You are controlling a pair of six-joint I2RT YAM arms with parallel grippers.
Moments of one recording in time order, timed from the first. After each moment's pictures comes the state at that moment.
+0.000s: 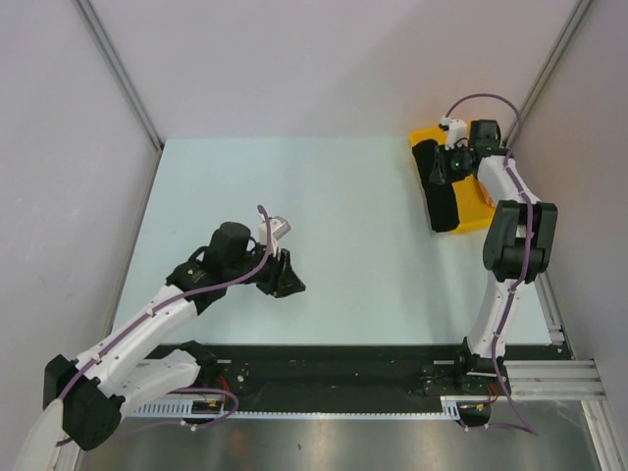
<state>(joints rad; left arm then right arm) -0.59 0.94 0.73 -0.43 0.49 -0.28 -0.07 2.05 1.70 -0.48 -0.40 -0.28</state>
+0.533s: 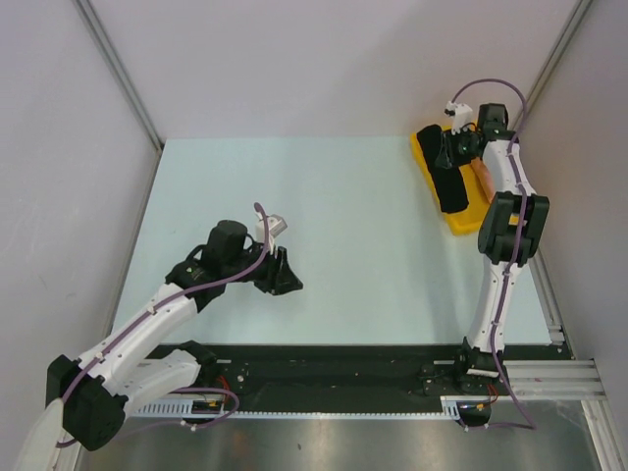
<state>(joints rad) -0.54 0.95 0.72 -0.43 0.52 -0.28 -0.13 2.31 2.14 -0.66 -0.48 -0.37</state>
